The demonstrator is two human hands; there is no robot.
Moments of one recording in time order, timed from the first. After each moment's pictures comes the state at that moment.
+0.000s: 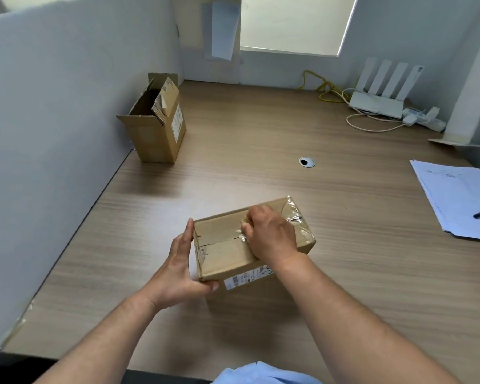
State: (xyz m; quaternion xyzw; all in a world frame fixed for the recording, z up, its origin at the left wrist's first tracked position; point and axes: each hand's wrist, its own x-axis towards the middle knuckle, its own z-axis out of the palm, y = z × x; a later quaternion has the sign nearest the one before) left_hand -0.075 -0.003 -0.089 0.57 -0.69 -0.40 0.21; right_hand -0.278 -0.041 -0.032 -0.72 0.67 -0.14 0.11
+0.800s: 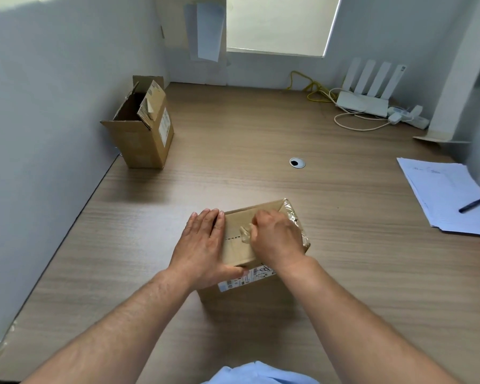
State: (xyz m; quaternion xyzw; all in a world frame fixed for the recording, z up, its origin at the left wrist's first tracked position) left_hand -0.136 -0.043 -0.051 0.56 -0.82 -0.09 -0.03; right_hand -0.291 -0.039 -0.018 -0.69 0.70 -0.11 0.10
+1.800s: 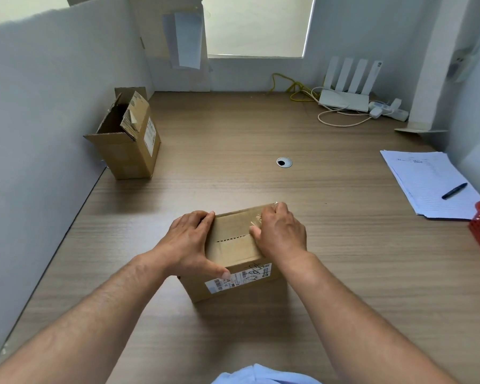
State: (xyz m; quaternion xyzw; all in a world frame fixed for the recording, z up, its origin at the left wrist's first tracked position) left_hand -0.122 -0.072 -0.035 0.51 -0.84 -0.16 -0.05; right_hand -0.317 -0.041 -0.025 -0.65 0.75 -0.09 0.07
